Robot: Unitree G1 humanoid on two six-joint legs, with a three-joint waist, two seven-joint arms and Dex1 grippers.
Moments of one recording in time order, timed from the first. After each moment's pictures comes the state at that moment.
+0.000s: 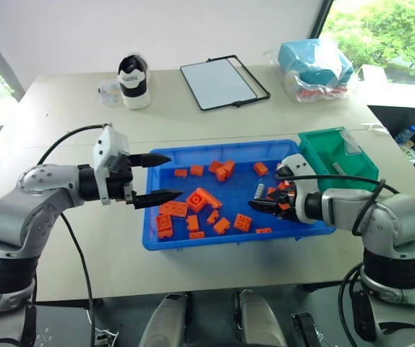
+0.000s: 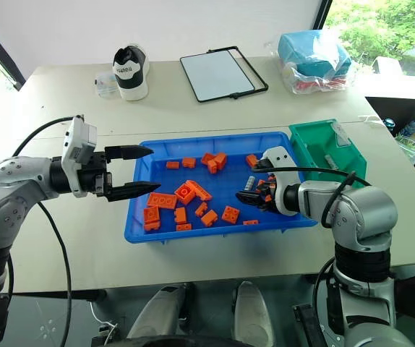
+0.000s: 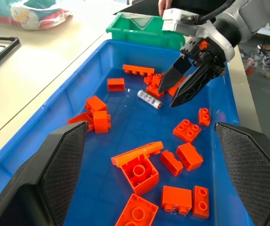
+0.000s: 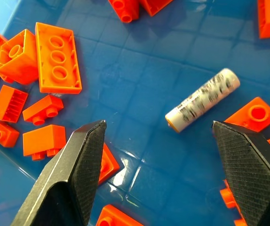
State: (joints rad) left arm -0.40 0.80 0.10 -0.32 -0.69 0.64 -1.04; right arm -0.51 -0.47 -0.14 -0.41 0.56 1.59 0.42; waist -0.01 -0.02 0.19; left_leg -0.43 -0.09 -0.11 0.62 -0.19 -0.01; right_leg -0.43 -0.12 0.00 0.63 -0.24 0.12
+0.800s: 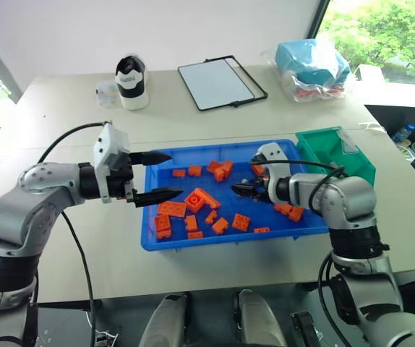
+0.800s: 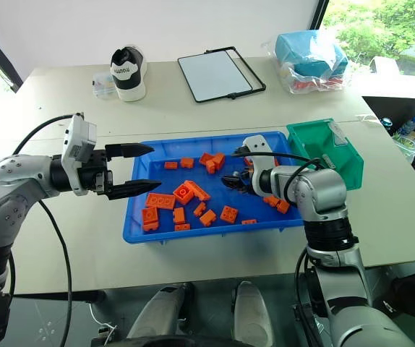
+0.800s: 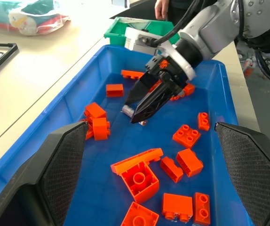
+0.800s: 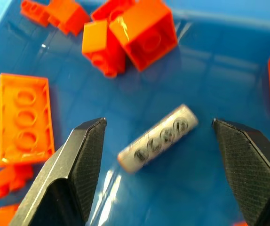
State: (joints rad) left arm -0.42 0.79 0.10 -0.32 -0.69 0.64 -1.04; right arm -0.66 -0.37 0.04 -0.07 0.42 1.29 0.37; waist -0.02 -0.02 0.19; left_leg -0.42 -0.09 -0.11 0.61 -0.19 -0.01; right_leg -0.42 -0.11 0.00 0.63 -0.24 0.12
